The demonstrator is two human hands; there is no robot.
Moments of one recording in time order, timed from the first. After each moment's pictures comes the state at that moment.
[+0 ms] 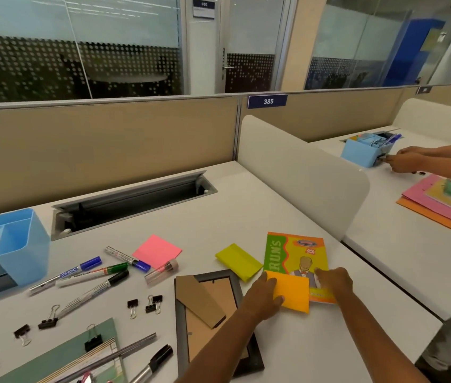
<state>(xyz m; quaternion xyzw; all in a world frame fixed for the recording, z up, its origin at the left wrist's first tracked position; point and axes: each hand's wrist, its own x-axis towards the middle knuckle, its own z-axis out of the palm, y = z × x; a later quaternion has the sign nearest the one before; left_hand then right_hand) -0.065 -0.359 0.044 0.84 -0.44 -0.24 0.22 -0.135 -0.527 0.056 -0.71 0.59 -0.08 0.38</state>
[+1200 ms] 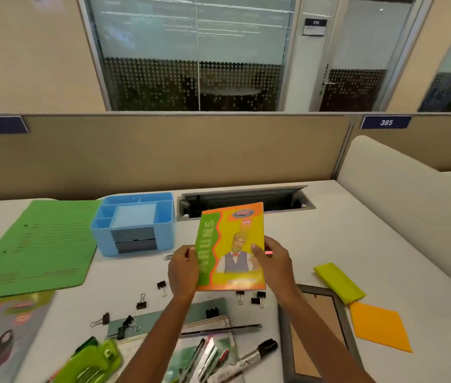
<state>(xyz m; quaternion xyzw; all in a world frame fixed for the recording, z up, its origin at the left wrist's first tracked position) 0.045 -0.072 0.098 0.83 0.09 0.11 0.54 -0.007 -0.223 0.133 -0.80 0.12 -0.18 0.57</state>
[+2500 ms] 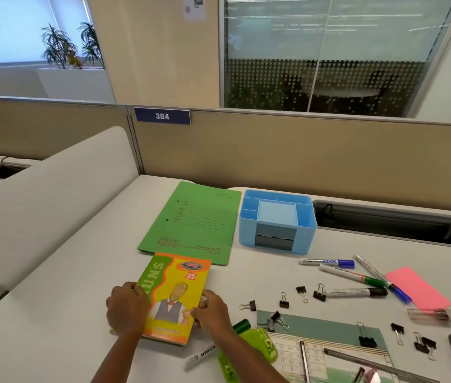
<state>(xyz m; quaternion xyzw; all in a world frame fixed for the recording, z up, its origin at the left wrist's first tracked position) -0.012 0.305 0.038 0.84 0.41 0.18 0.29 0.002 0.148 0.050 -0.84 -0.04 0.19 0.51</state>
